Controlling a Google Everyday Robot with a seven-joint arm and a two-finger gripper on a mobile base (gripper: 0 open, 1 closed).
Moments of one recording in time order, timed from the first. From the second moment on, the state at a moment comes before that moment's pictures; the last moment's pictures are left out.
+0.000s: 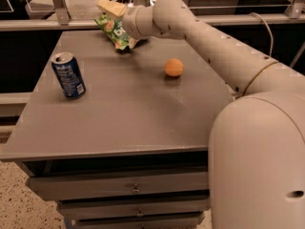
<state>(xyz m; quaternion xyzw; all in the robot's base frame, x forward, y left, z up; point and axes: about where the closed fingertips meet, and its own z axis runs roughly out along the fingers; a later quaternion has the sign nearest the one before) 0.831 0.101 0.924 0.11 0.80 0.49 0.32</state>
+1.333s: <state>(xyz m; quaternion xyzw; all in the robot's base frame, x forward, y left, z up) 0.853 0.101 0.984 -0.01 0.79 0.38 0.48</state>
